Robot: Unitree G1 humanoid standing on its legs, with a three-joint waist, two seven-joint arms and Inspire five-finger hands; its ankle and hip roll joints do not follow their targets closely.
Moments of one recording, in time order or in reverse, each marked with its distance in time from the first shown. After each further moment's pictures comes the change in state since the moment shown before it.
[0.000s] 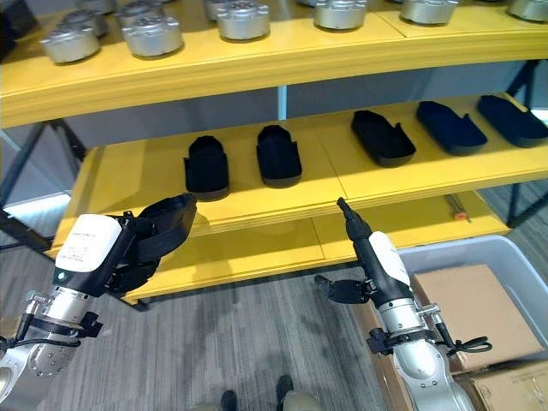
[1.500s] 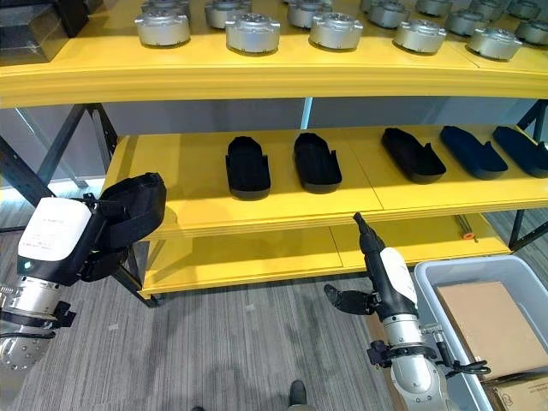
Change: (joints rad) left arm 0.022 0.103 0.106 0.015 0.037 0.036 0.025; right arm 0.078 0.103 -0.025 0.027 -0.061 0.035 -0.060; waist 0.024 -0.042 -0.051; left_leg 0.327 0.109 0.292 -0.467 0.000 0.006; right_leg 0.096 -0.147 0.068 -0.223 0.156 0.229
